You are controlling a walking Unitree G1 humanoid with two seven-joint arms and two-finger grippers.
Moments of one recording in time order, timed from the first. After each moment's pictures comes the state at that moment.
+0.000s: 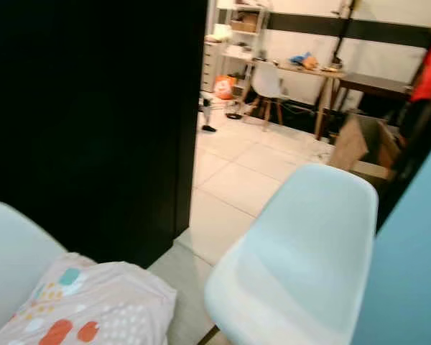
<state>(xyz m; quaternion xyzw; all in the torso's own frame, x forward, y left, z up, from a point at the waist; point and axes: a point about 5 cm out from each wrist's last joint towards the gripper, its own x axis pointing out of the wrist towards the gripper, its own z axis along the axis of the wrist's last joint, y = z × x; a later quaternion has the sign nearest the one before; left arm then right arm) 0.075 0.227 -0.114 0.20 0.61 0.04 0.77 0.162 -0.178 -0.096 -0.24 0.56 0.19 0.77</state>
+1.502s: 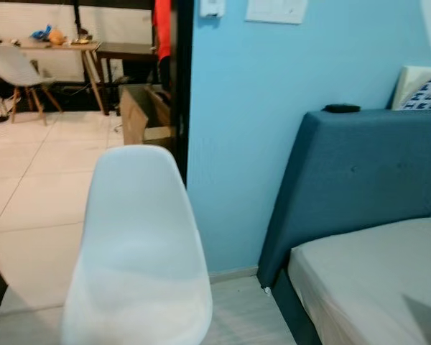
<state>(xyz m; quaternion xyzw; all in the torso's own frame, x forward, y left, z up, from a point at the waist) 0.144 0.235 -0.089 -0.06 0.43 0.15 0.89 0.134 -0.192 -0.105 -0.25 0.58 0.17 0.76</state>
